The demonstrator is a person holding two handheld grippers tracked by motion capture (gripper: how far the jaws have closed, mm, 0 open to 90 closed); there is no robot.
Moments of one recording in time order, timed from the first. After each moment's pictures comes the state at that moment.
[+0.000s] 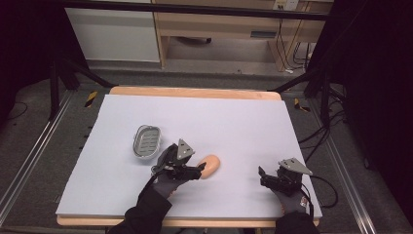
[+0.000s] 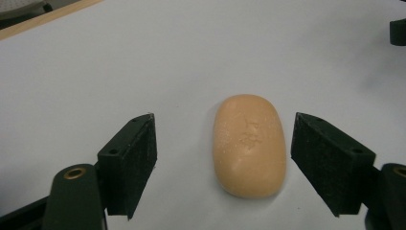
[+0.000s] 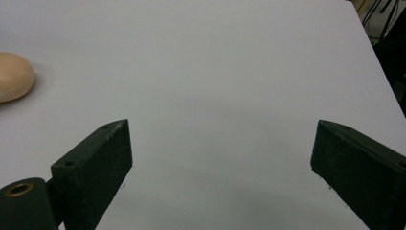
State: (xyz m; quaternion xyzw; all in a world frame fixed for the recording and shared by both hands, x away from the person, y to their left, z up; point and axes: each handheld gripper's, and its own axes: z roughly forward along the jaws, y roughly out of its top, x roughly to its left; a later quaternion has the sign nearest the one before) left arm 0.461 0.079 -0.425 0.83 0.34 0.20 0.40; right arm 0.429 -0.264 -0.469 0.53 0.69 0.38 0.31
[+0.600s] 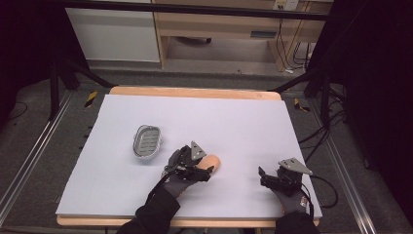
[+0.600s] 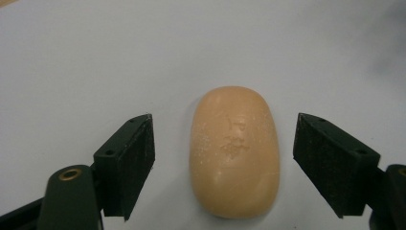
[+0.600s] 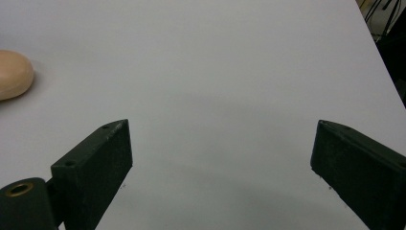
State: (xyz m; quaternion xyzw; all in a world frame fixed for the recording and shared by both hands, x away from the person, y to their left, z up) left arm 0.470 0.048 -0.444 0.85 0.33 0.18 0.37; right arm 0.429 -0.265 -0.470 0.53 0.70 0.37 0.31
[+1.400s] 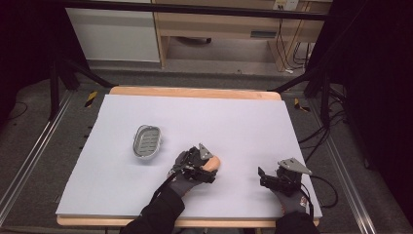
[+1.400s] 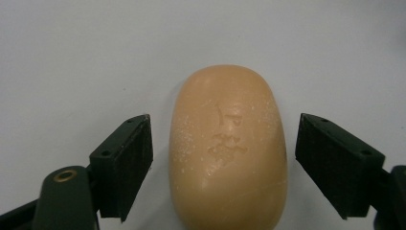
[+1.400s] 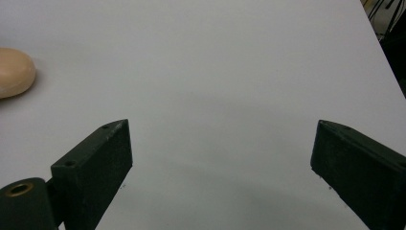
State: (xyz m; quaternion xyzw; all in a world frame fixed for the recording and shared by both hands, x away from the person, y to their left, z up) left arm 0.482 0.031 -0.466 0.87 0.33 0.16 0.34; right arm 0.430 -0.264 -0.471 0.53 0.70 0.37 0.31
